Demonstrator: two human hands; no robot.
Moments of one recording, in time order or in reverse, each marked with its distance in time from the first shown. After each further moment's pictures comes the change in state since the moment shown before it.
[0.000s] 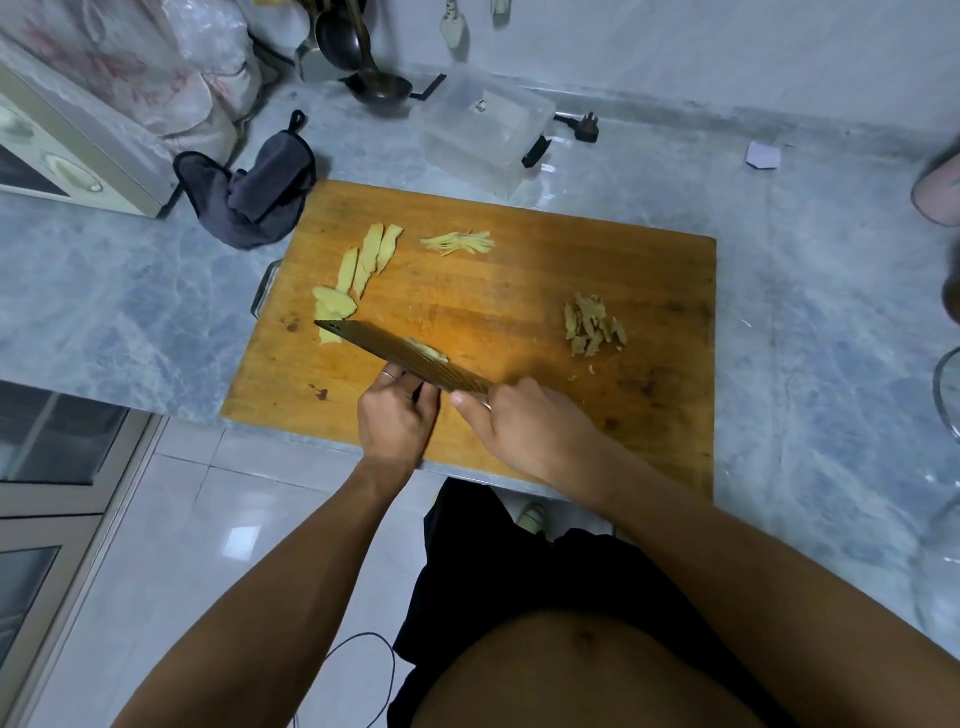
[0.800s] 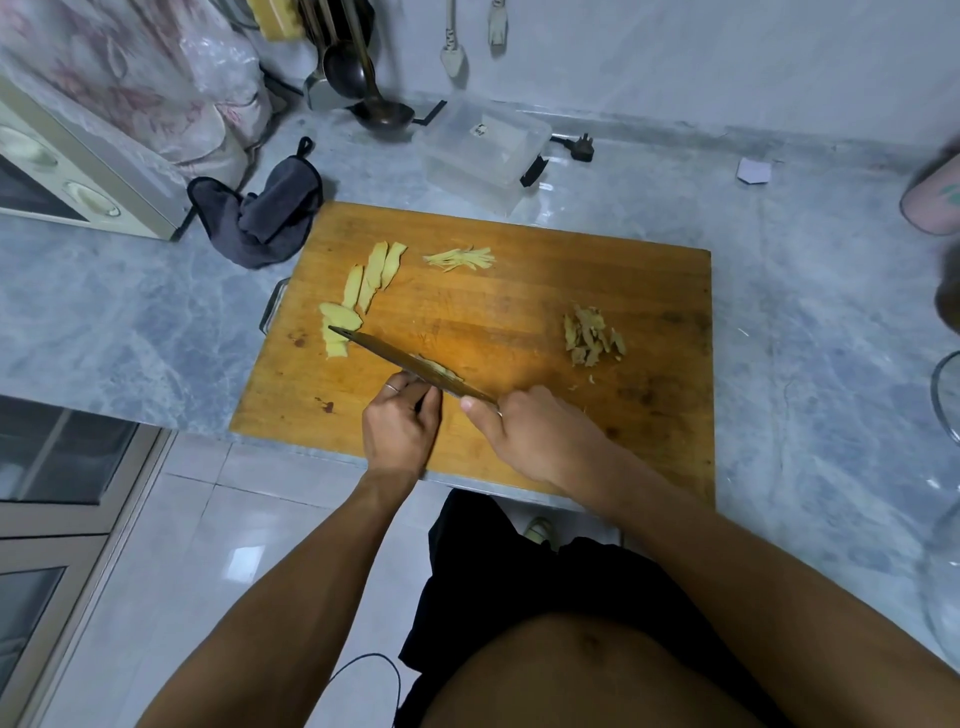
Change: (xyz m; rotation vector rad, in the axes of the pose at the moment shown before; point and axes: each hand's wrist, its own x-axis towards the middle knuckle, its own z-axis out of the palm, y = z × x) left_hand -0.002 -0.004 0.002 -0.055 -0.035 -0.034; right_hand -0.004 0.004 -0.004 0.084 -0.030 0.015
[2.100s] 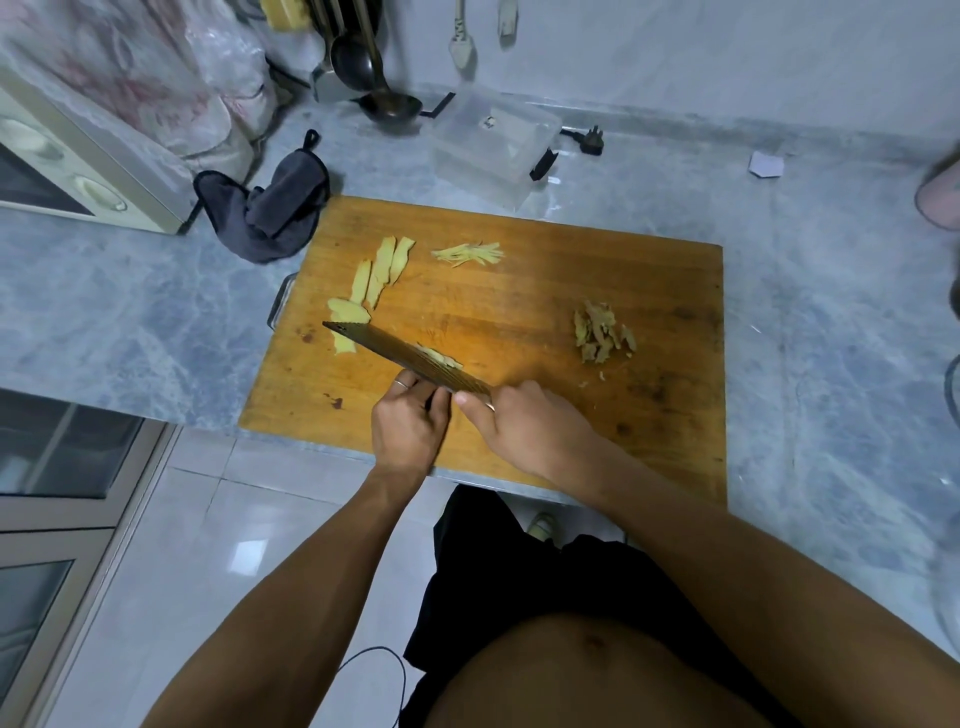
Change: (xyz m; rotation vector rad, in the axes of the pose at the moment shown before) left_hand -0.001 0.000 -0.003 0.004 0.001 0.019; right_hand 0.009 -0.014 0.010 -0.005 0.060 -0.036
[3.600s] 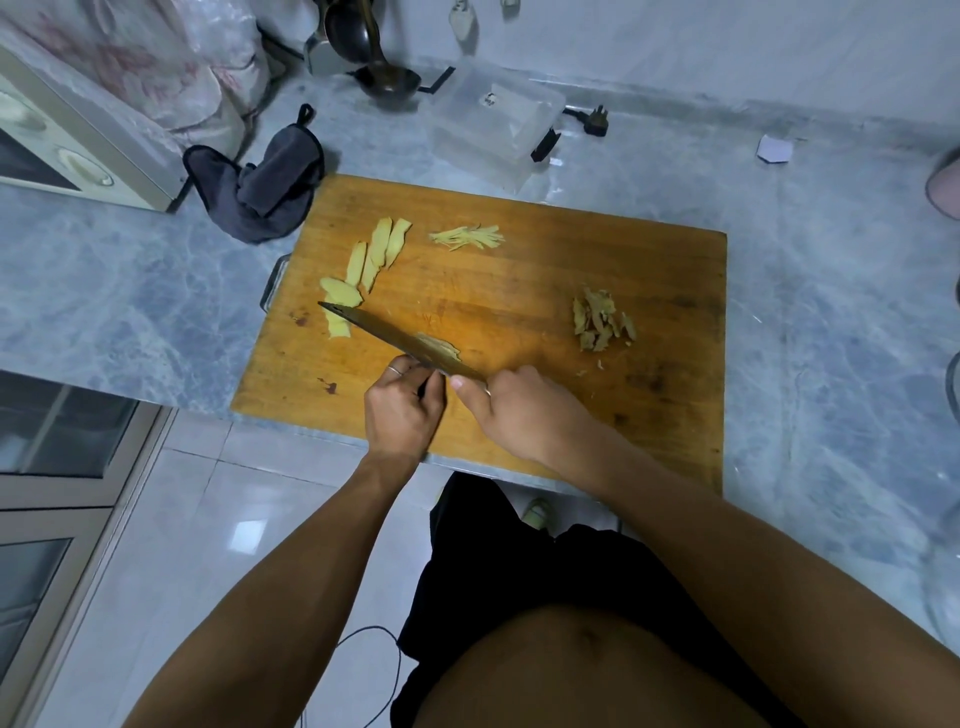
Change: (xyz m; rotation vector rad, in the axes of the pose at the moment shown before) left_hand 0.001 0.002 0.000 -0.036 0.022 -0.021; right_hand 0.001 0.001 -0.003 0.024 -0.044 0.092
